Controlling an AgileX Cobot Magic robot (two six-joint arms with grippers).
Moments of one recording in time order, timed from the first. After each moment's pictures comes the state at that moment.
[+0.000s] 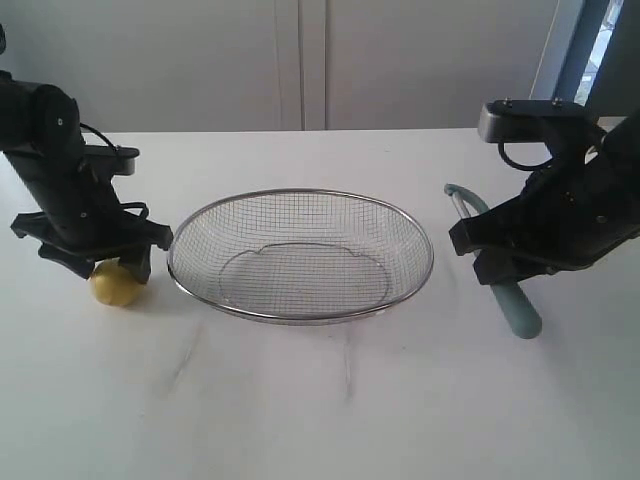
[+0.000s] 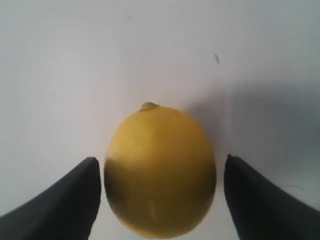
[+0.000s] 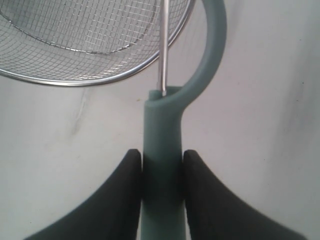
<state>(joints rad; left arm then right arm) -0.28 1.91 -1.31 0.00 0.82 -0.10 0.25 1.40 -0.98 0.27 0.84 -0.17</state>
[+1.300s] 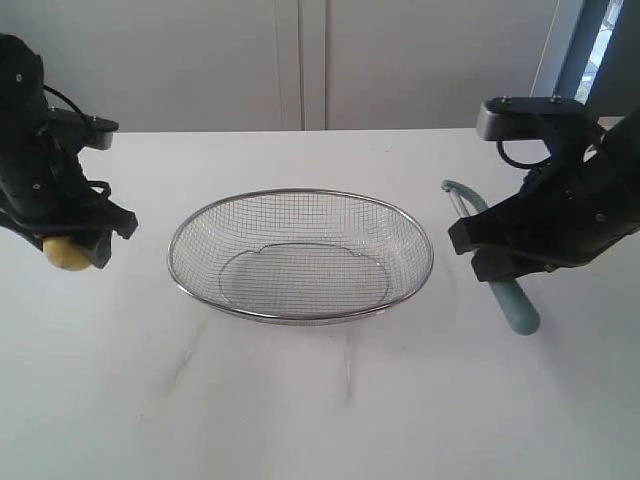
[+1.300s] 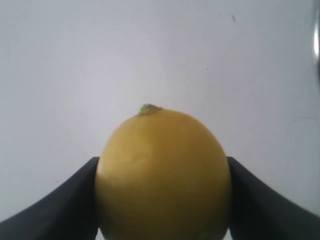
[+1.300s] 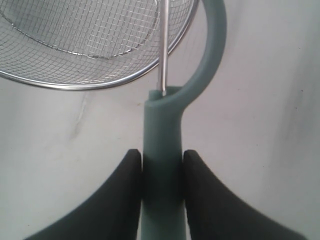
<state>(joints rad) -0.28 1.76 -1.31 0.10 0.97 0.00 0.25 1.40 -0.98 0.27 0.83 -0.19</state>
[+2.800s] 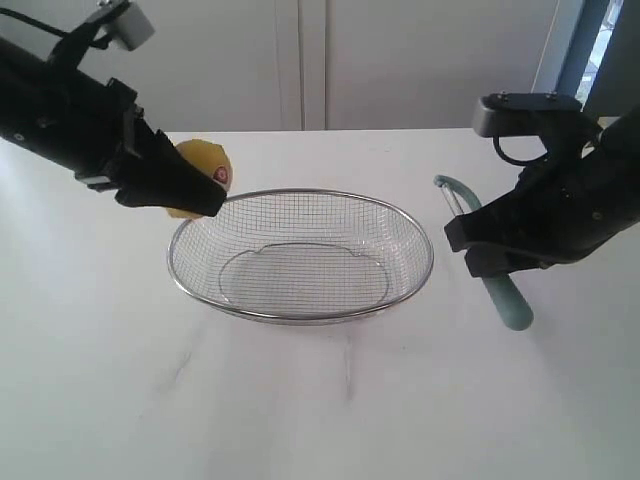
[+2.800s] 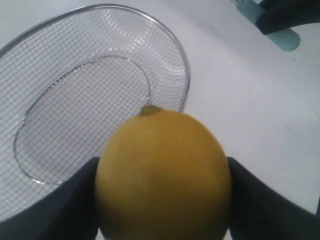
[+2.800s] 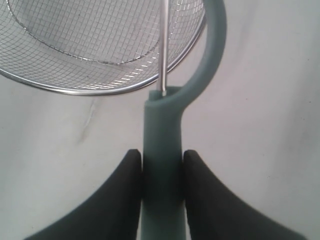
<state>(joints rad) -0.28 1.49 -1.20 -0.87 1.04 1.05 0.25 1.40 -0.98 0.31 0.82 -0.24</state>
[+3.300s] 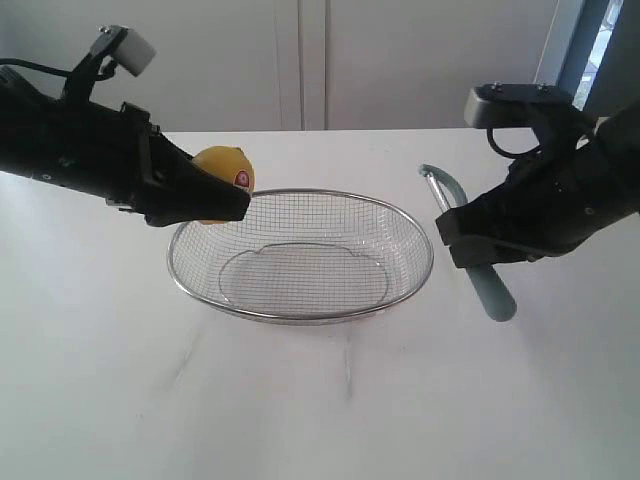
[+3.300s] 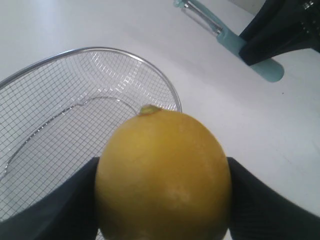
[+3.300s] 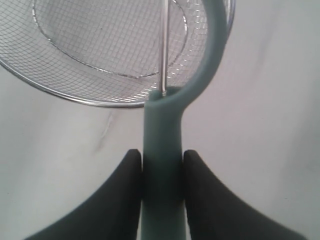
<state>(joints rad) -0.28 1.49 -1.04 -1.18 0.91 1.37 0.25 1.40 -0.98 0.40 0.79 -0.34</state>
